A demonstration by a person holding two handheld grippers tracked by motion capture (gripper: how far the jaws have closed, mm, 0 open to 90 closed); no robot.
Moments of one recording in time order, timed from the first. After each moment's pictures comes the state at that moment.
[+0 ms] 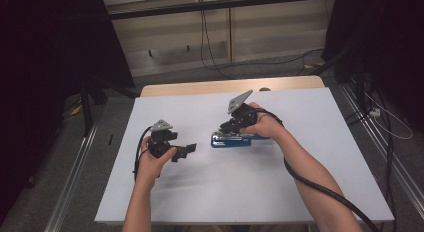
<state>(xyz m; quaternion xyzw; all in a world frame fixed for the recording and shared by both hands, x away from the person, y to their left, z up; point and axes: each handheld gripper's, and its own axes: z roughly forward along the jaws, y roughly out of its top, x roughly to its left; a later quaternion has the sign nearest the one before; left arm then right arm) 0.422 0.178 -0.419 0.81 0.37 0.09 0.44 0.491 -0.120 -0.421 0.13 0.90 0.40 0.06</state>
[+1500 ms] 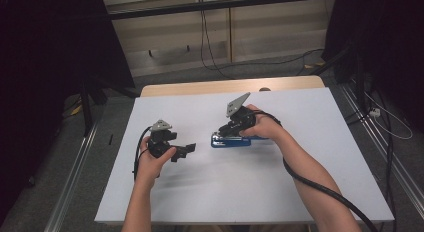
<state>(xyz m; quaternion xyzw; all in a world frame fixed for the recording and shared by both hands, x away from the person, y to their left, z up) 0.423 0.180 -0.420 0.81 0.37 0.09 0.44 0.492 -0.116 -0.430 0.10 0.91 0.41 0.05</state>
